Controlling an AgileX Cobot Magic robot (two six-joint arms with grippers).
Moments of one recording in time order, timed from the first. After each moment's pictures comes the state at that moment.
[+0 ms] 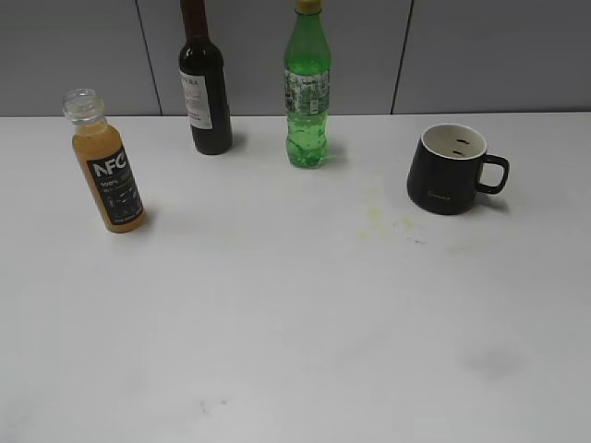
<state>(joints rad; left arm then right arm) -0.03 -0.01 -0.49 -0.01 1.08 0.11 0.05 0.00 -0.41 -0.02 0.95 -0.03</state>
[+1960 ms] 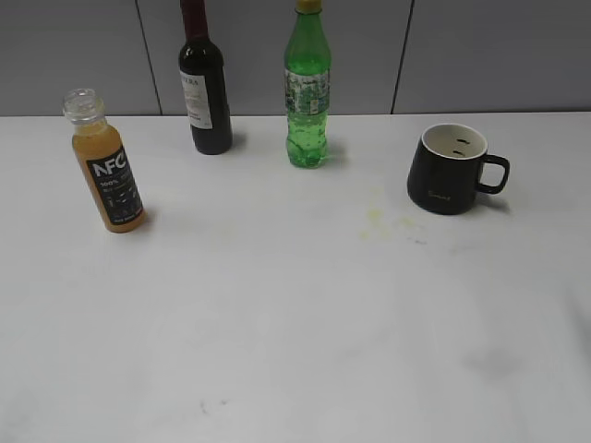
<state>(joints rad) -0.03 -0.01 -0.49 -0.01 1.08 0.11 0.05 0.93 -0.26 -0.01 -0.55 0.03</state>
